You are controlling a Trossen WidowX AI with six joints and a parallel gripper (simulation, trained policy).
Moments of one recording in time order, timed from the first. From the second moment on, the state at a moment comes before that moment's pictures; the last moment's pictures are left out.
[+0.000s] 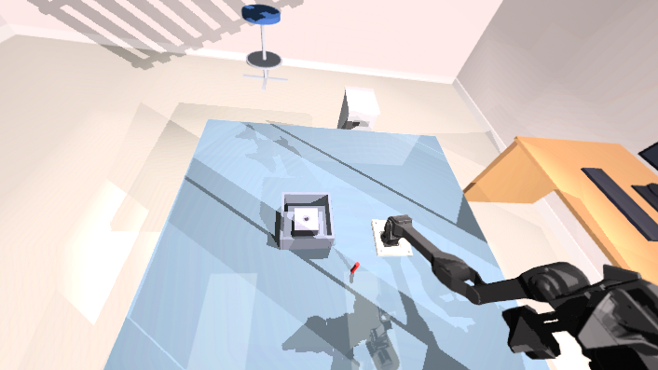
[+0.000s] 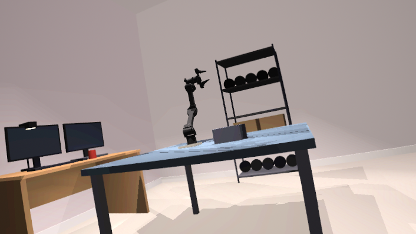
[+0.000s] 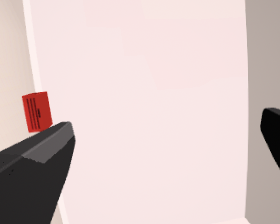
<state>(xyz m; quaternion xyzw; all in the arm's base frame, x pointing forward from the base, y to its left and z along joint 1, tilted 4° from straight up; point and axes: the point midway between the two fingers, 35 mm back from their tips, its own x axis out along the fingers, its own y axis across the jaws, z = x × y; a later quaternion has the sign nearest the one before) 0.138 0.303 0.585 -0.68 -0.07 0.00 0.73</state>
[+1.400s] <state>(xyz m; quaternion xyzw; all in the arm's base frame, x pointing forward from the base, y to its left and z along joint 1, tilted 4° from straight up) 0.131 -0.017 0.667 -0.10 -0.23 -0.09 0.96</state>
